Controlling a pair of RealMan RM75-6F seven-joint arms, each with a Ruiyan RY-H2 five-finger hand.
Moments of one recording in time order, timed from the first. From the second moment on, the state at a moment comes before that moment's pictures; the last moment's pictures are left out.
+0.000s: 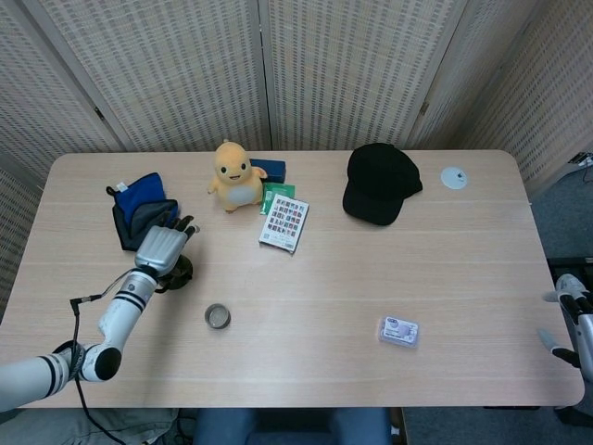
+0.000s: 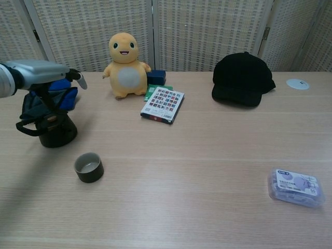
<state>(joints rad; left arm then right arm) -0.87 -1.35 -0.06 -1.46 0.88 0.90 0.49 -0.03 -1.05 0.07 -1.59 -1.50 1.57 -0.02</state>
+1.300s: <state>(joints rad) -0.66 -1.14 0.06 -1.60 1.22 0.94 0.42 -0.01 -1.02 0.07 -1.63 -1.51 1.56 -0.04</state>
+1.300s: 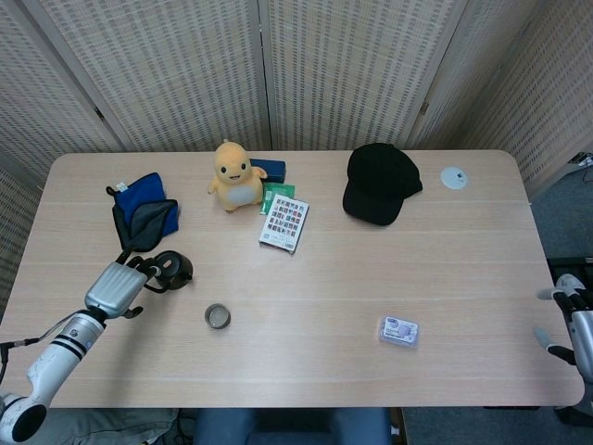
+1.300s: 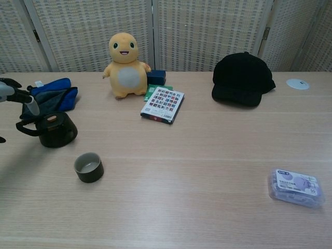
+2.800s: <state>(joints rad) -0.63 -1.20 0.04 -1.53 1.25 0.89 0.40 0.02 -0.94 0.09 -1.71 -1.47 1.54 -0.07</state>
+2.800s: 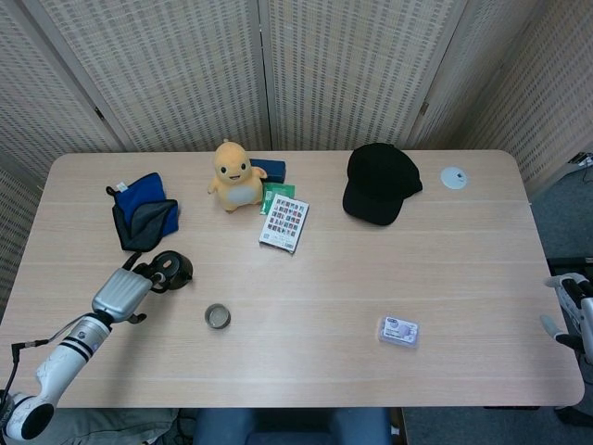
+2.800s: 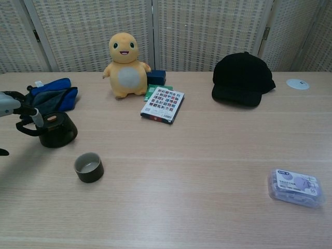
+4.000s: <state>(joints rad) -0.63 -1.22 0.04 -1.53 1.25 0.85 0.38 0.01 -0.94 0.08 -1.71 -1.46 1.54 -0.07</state>
